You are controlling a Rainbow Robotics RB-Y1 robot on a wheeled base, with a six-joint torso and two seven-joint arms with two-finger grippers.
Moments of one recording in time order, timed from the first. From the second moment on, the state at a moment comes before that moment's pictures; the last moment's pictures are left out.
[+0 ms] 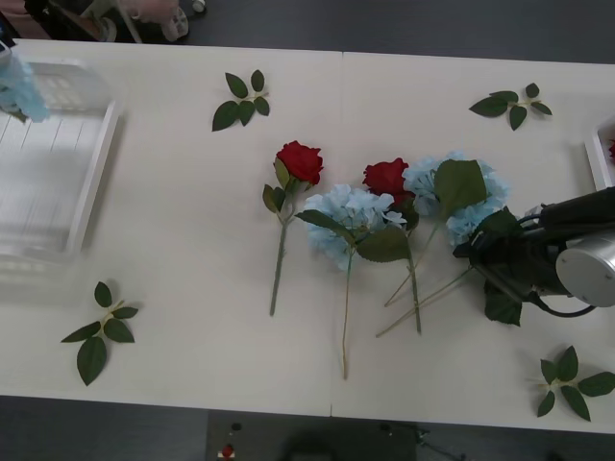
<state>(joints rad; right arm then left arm) -0.26 -0.90 0.43 -1.74 -0.83 1.03 0.43 -1.02 1.03 -0.67 -0.94 0.62 1.14 -1.92</state>
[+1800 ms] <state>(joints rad) -0.38 -0.94 -0.13 -1.51 -1.58 1.17 1.72 -0.91 0.47 -0.90 -1.19 0.77 0.84 -1.35</state>
